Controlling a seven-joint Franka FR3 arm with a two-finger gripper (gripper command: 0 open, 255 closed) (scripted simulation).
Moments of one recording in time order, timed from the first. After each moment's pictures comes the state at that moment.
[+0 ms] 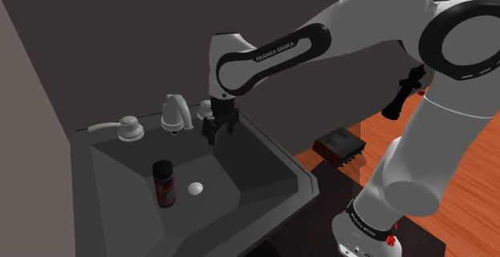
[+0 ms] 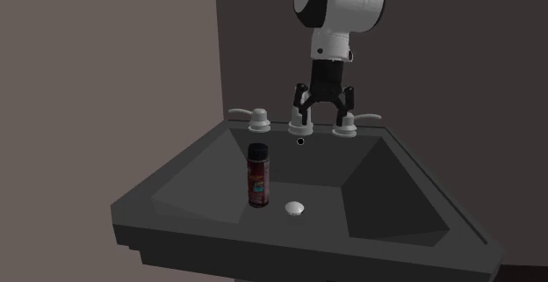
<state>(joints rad) 0.19 0.09 0.23 -2.13 0.10 2.12 0.19</state>
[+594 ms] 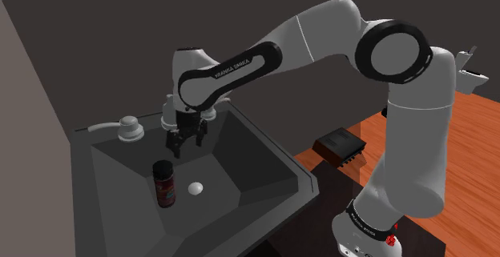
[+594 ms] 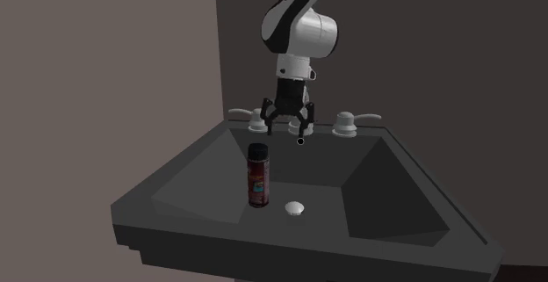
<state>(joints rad) 0.27 0.41 0.26 -1.84 0.05 2.17 0.29</state>
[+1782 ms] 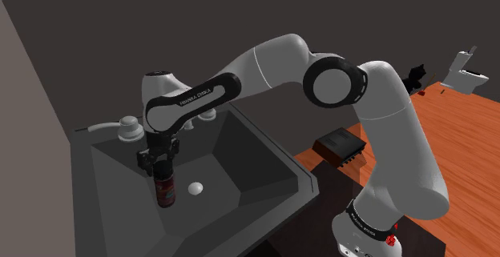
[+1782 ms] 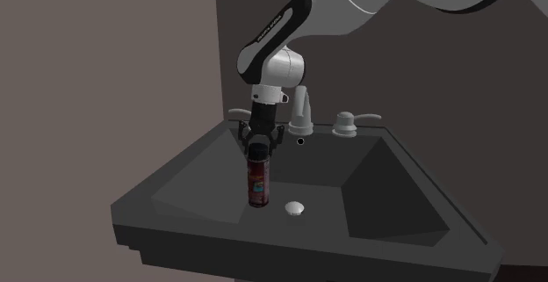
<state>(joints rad) 0.37 0.76 0.25 -1.48 0.01 2.19 0.35</state>
